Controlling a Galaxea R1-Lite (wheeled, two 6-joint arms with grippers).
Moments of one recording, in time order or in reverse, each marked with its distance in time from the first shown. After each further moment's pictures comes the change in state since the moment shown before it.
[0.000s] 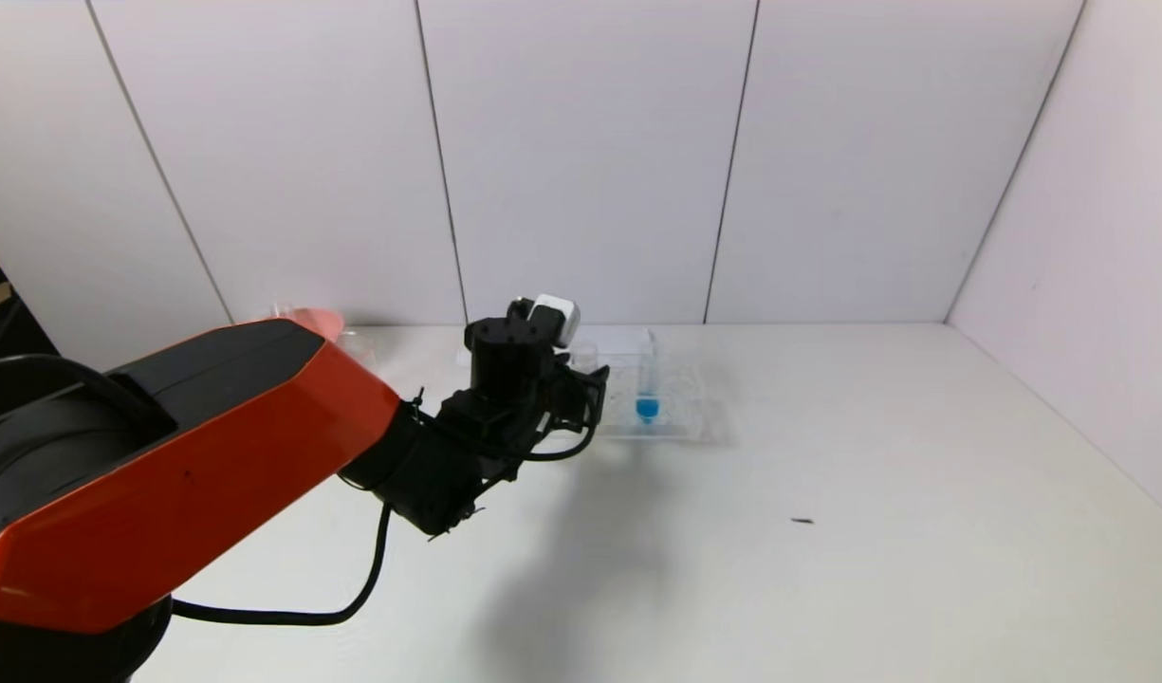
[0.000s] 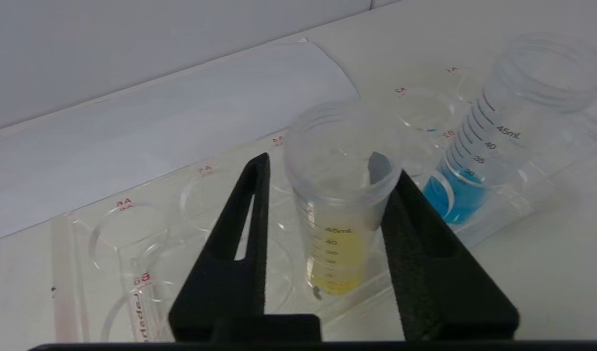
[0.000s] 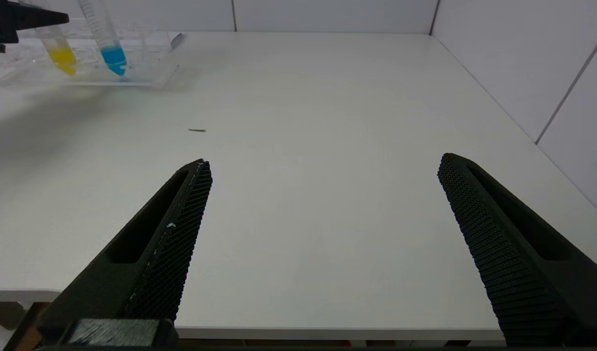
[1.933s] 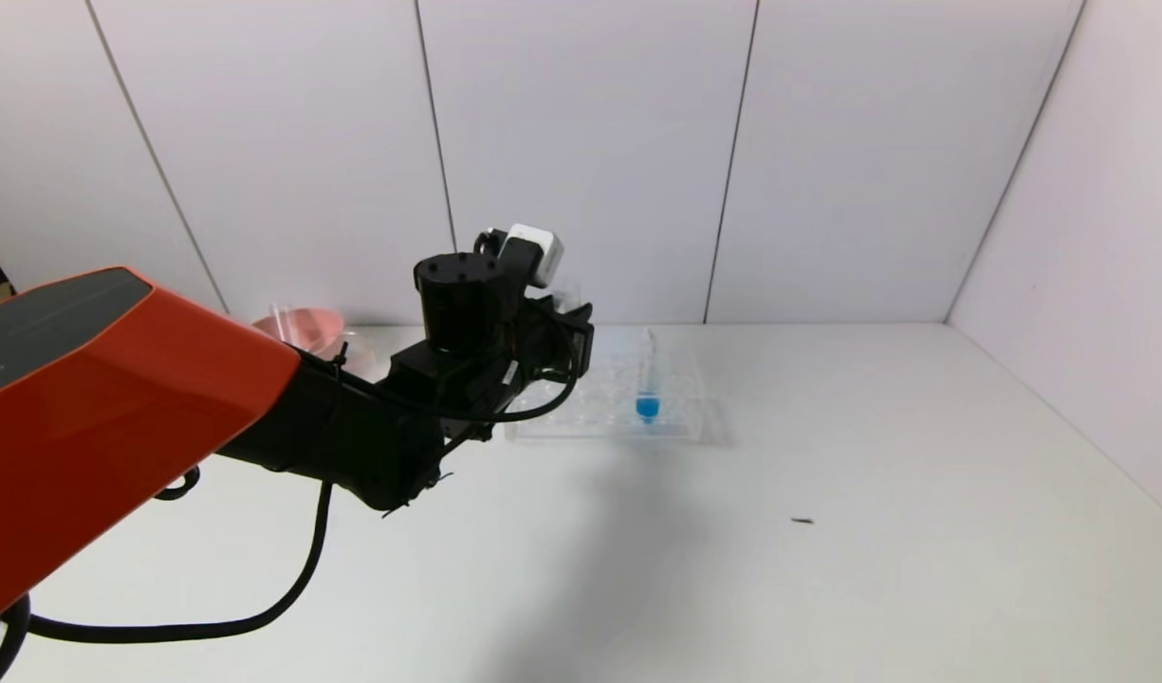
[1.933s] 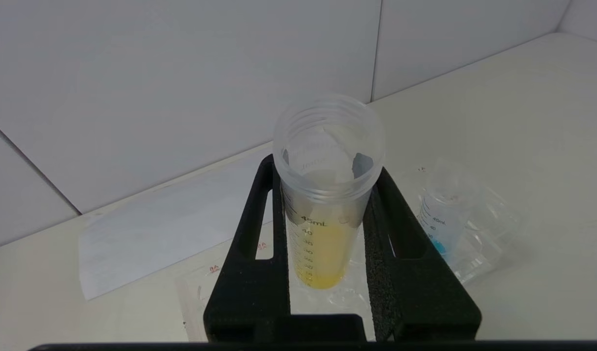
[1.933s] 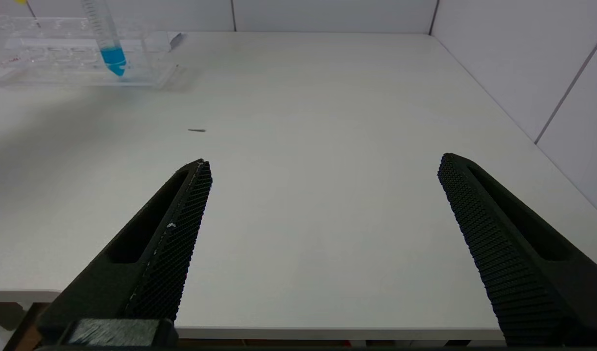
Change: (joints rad) left arm -0.004 -0.195 0.037 0.014 0.004 0.067; right arm 0.000 0.000 0.000 0.000 0.000 0.000
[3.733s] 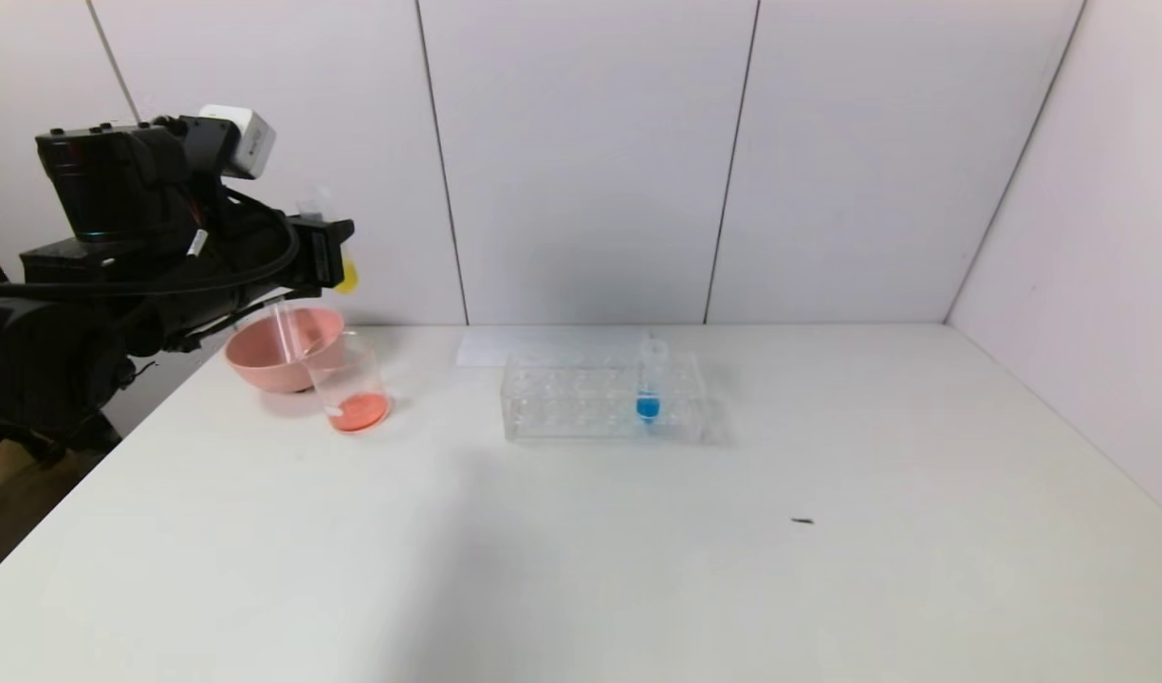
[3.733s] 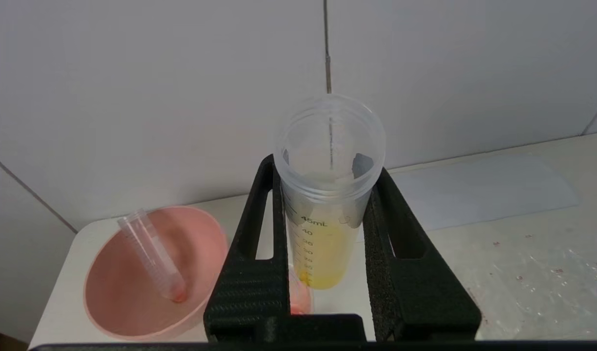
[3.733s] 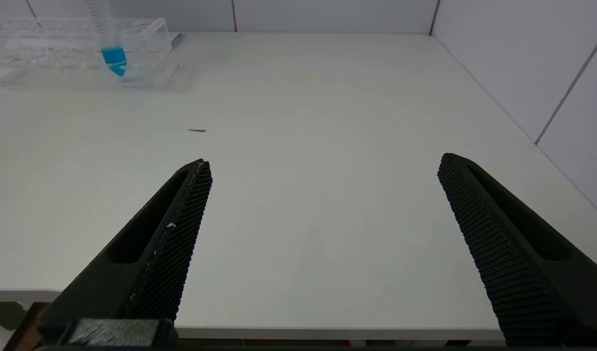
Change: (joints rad) left arm 0.470 -0.371 0.100 0.280 -0.128 0.018; right arm 0.000 0.000 0.000 0.000 0.000 0.000
